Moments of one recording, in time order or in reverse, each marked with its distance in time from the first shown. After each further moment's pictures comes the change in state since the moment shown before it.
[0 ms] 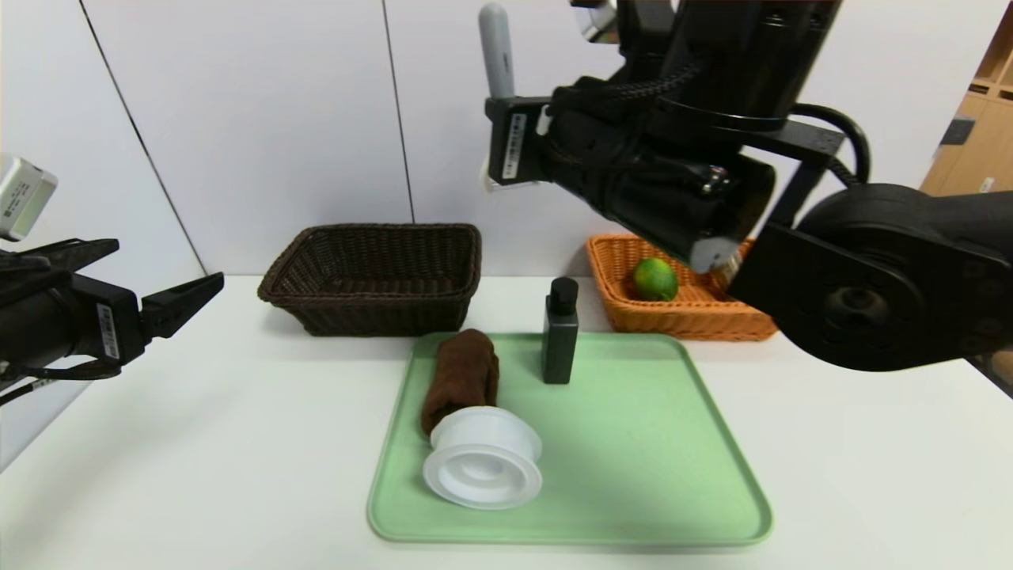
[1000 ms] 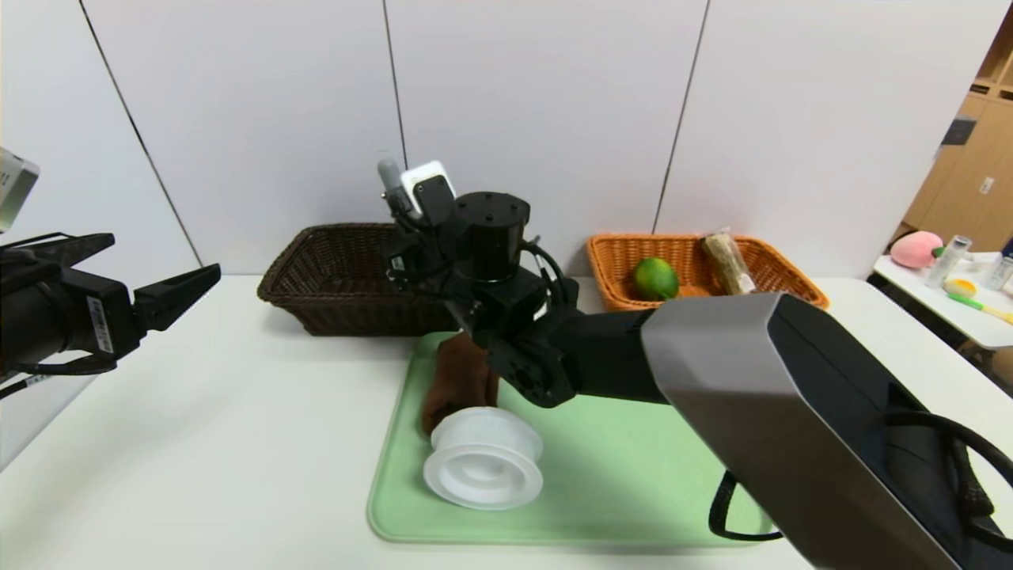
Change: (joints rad) left arm -0.004 -0.014 -0.005 -0.006 -0.006 -0.038; right arm 0.010 0.576 -0.418 -0.130 -0.007 -0.221
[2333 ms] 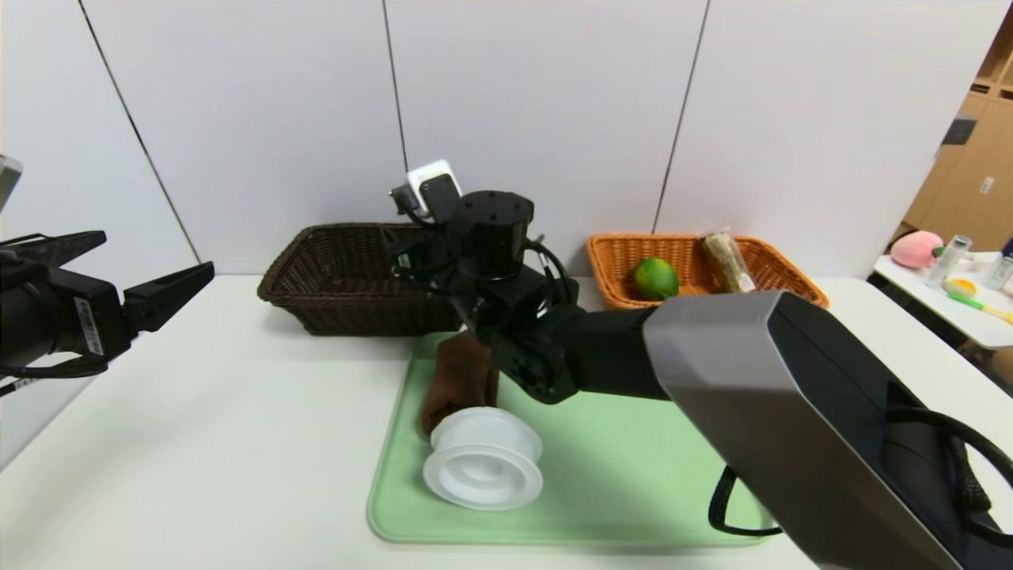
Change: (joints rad) left arm 0.001 -0.024 0.005 0.003 -0.001 -0.002; right arm -0.003 -0.013 -0.002 0.005 -0.018 -0.001
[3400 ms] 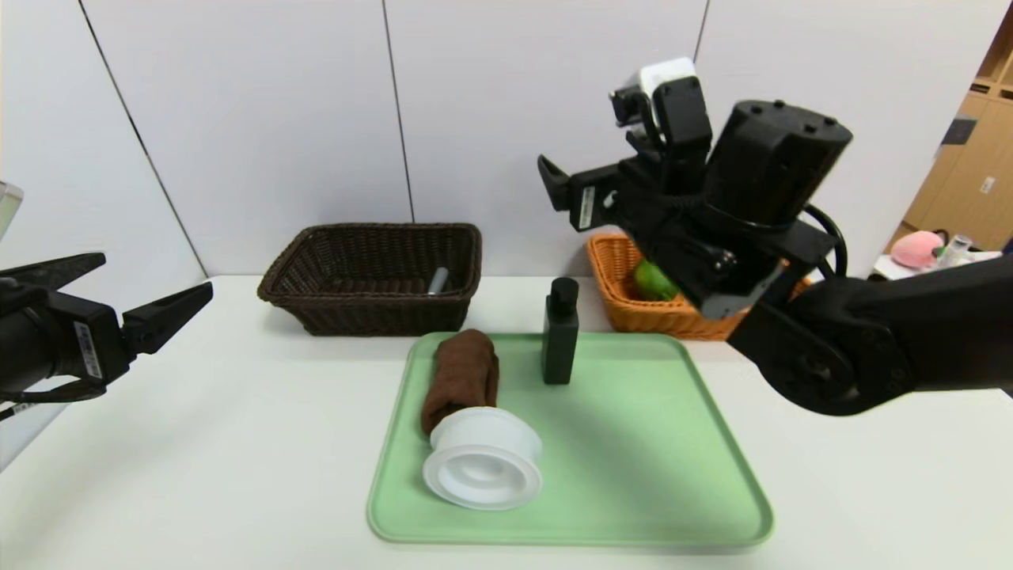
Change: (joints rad) left arm 0.001 -0.023 0.053 -0.002 0.007 -0.010; right arm -0.182 -0.578 0.821 -0.314 -0.043 -0.012
